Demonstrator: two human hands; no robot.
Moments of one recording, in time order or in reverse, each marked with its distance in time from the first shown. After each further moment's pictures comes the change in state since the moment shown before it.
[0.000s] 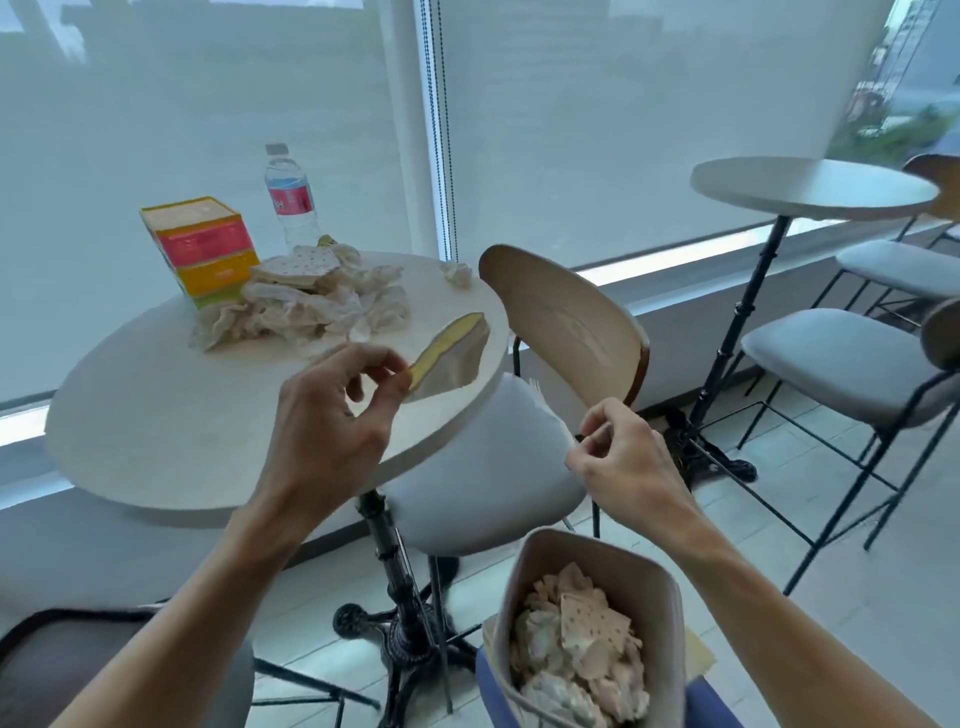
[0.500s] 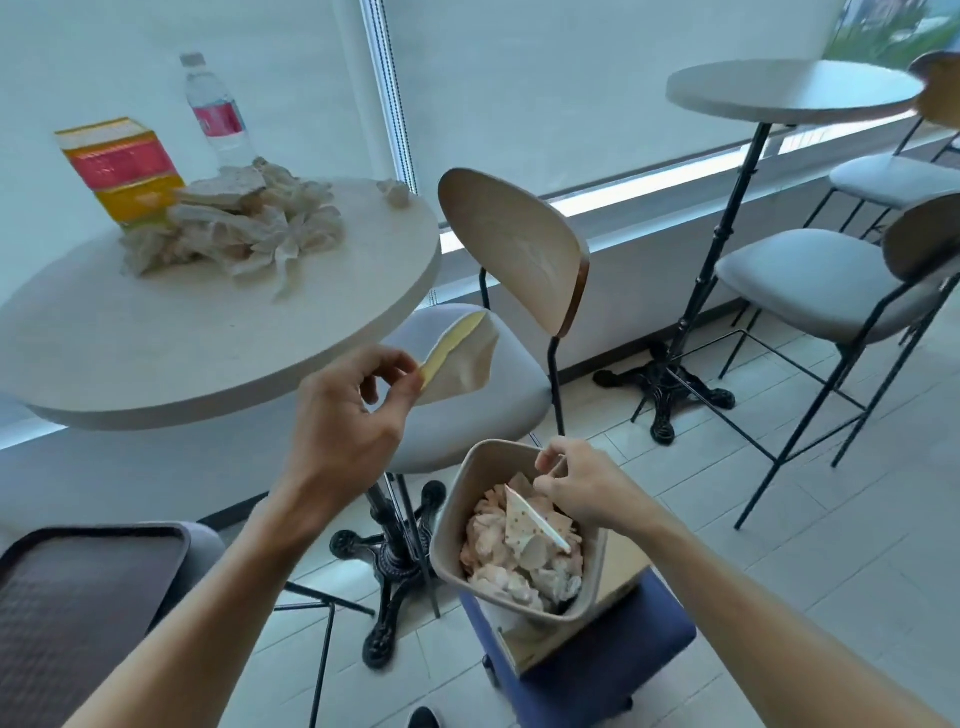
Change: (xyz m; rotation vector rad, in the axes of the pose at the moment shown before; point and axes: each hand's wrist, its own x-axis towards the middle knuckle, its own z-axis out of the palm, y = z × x) left_hand -0.080 0.044 0.069 -0.064 -0.107 -0.137; right_hand -0.050 0.118 0.006 -0.064 -0.409 0.212
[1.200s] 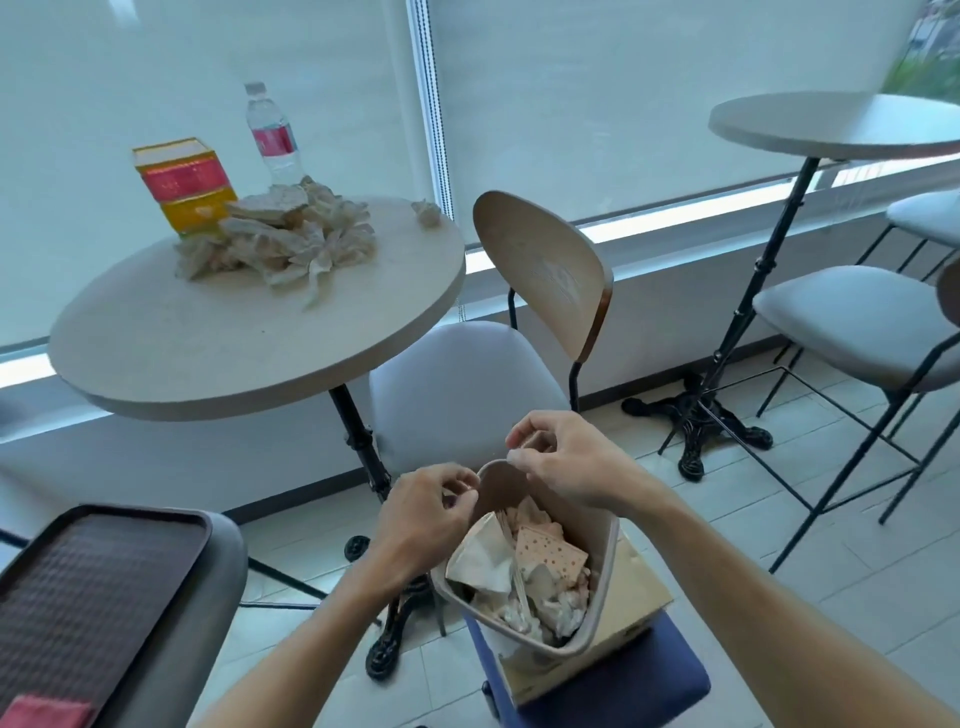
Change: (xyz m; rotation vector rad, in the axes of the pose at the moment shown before) left_hand -0.054 -0.037 0.075 0.194 -0.317 -0.325; right_hand 0.003 -0.039 -0.034 0.102 -0.102 -0.288
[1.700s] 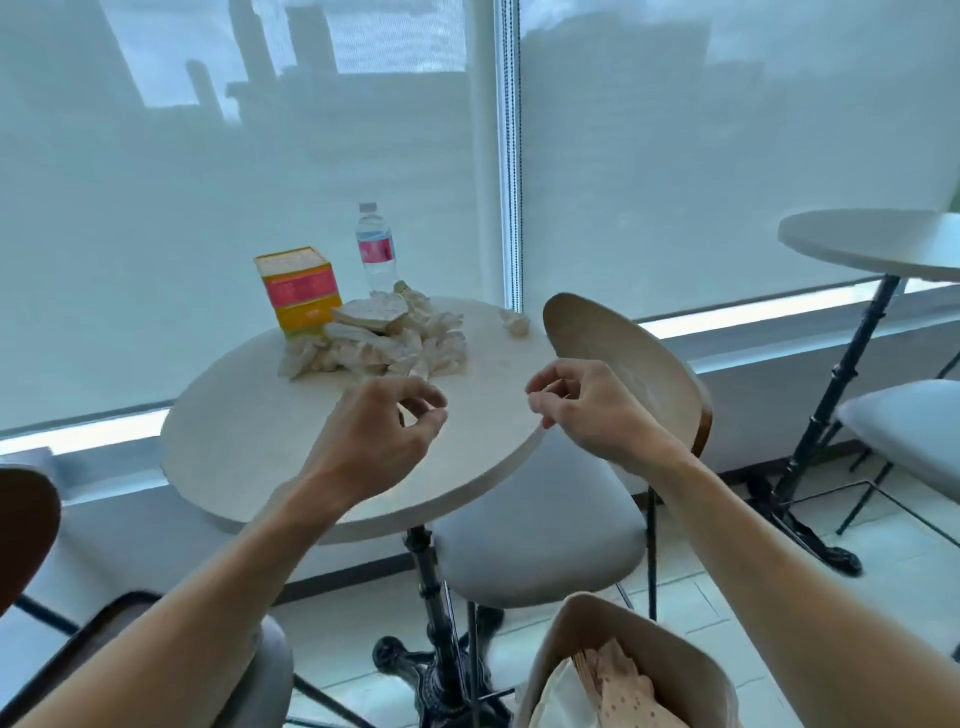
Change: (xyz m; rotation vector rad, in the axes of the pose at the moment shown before) left_hand 0.087 0.021 -0.202 0.113 0.309 0.183; right_hand 0.117 -0.135 -0.024 0.066 0.185 -0.208
